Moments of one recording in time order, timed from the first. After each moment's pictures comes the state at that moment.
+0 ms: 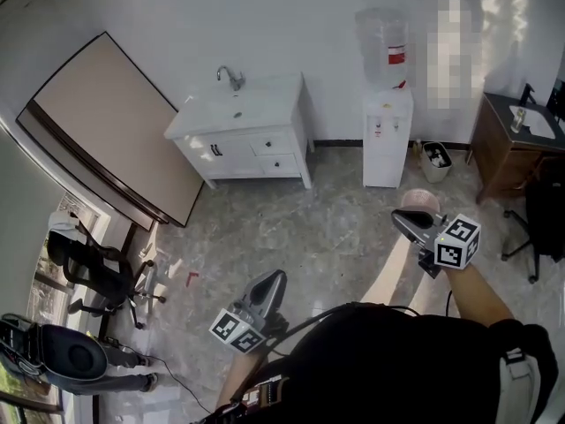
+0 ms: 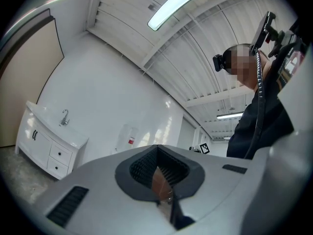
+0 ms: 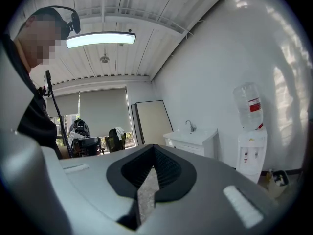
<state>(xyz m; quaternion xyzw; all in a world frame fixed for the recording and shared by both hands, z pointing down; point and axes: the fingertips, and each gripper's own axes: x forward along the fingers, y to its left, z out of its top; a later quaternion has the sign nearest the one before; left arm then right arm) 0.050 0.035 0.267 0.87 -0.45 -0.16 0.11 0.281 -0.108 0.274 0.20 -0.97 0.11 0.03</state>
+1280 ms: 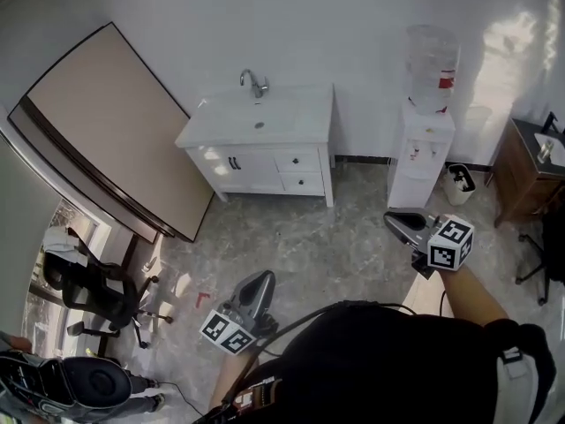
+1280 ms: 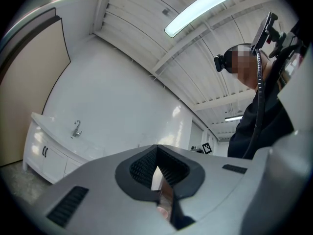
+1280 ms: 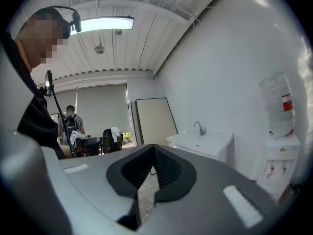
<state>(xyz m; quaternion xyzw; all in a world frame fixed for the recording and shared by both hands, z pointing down) -0.209 -0.112 0.264 0.86 -0.47 -0.17 0.09 0.025 -0.260 0.264 0.18 -0.98 0.10 0.04</state>
